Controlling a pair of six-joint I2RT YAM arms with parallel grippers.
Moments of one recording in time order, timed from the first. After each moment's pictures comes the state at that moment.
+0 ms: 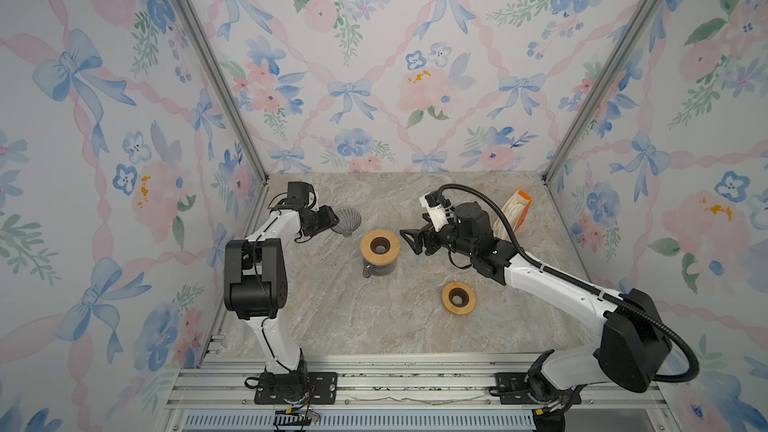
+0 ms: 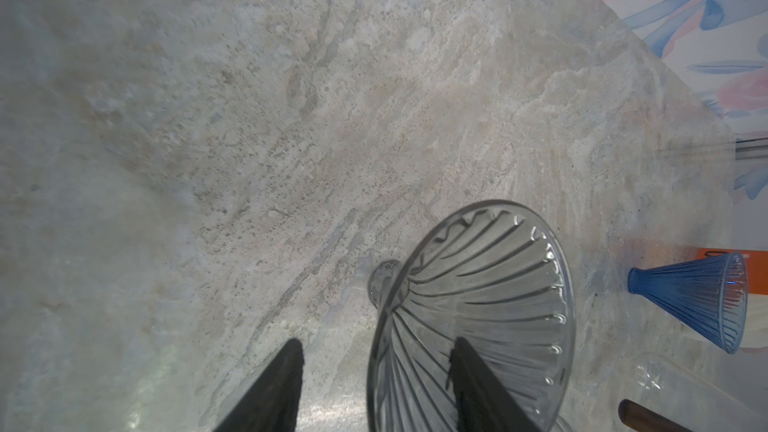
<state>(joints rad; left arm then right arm) 0.04 1.88 1.32 -0.44 0.34 -0.34 0.67 1.45 1.04 0.04 -0.17 0.11</state>
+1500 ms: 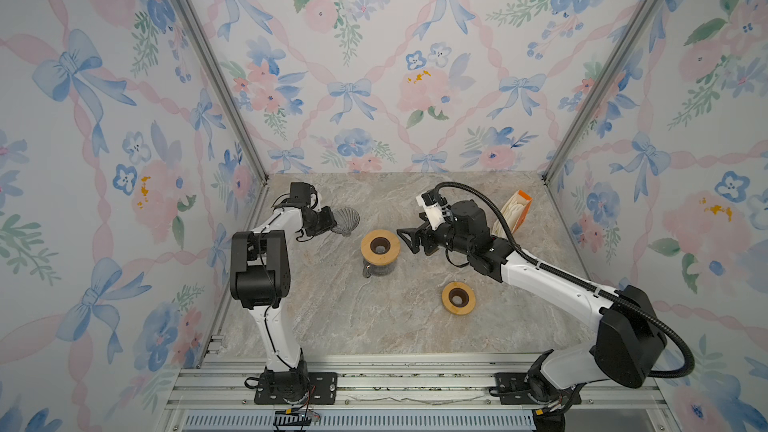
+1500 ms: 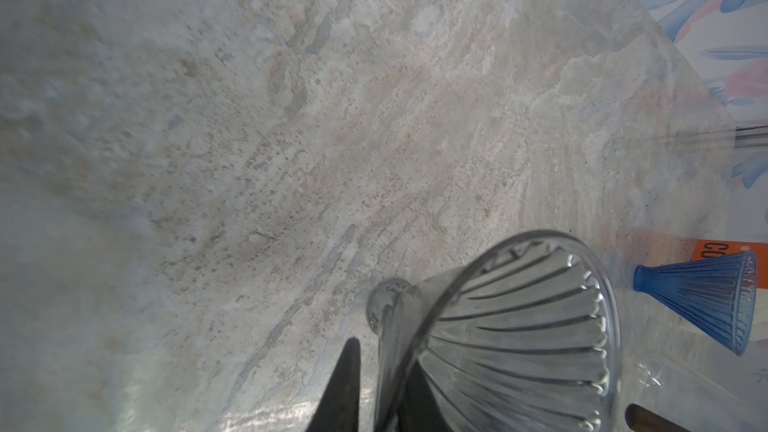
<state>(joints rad) 0.05 1.96 1.37 -0.44 0.39 -0.33 0.69 1.47 1.07 0.03 -0.18 0.10</state>
